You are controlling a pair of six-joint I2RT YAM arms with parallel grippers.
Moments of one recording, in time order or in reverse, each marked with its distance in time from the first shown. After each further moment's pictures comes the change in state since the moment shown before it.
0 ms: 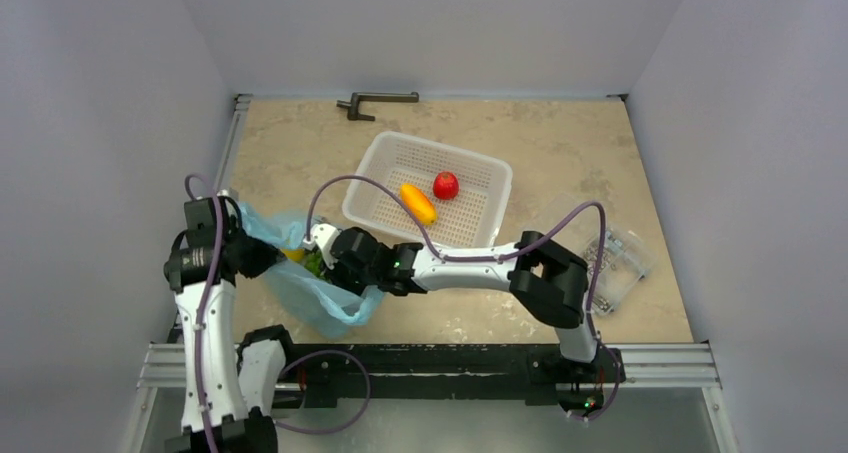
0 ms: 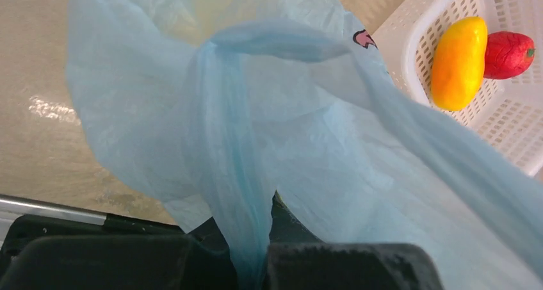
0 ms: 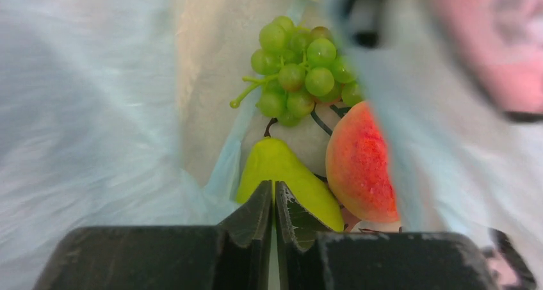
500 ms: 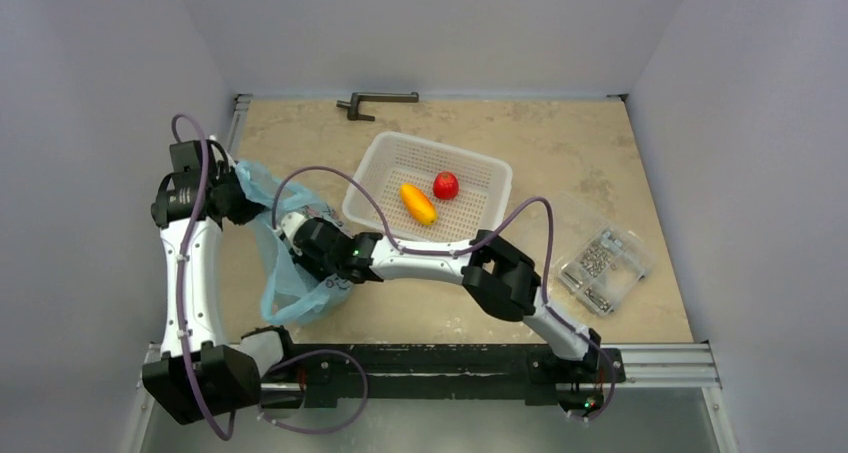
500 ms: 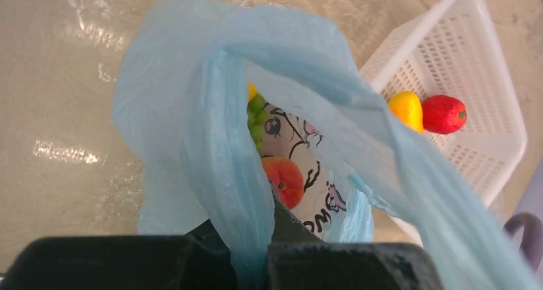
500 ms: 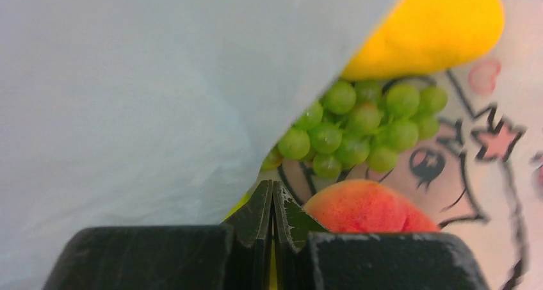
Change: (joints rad) left arm 0.000 0.399 0.271 0.148 0.004 -0.005; right arm -0.002 0.284 0.394 -0.157 0.107 -0.020
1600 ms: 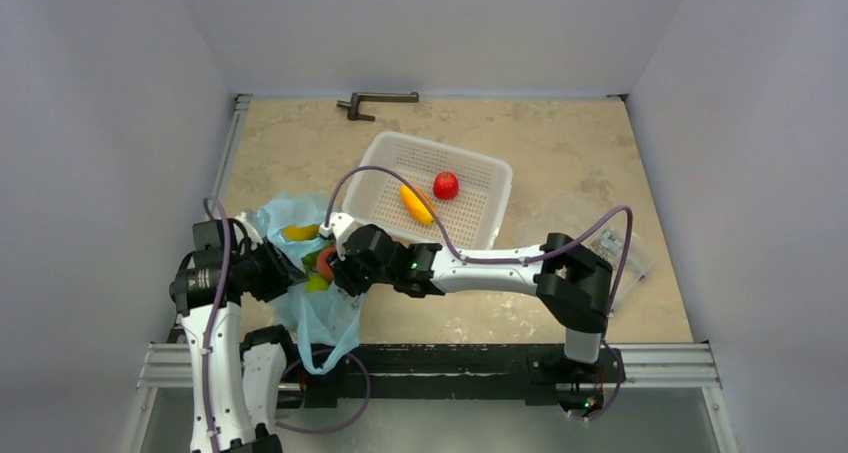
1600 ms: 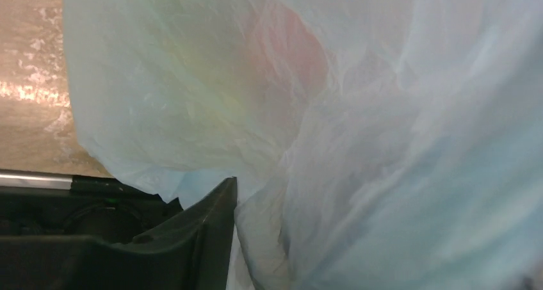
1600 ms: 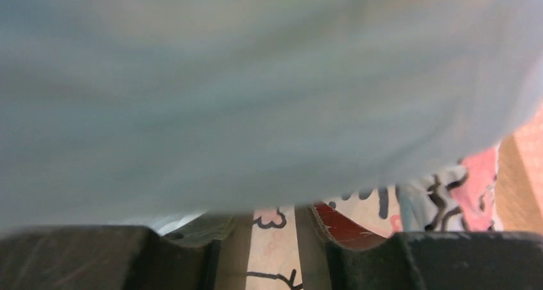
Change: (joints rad) left arm -0.004 -0.468 -0.354 -0.258 0.167 0.048; right arm 0.000 -0.407 -0.491 0.204 -0.061 0.163
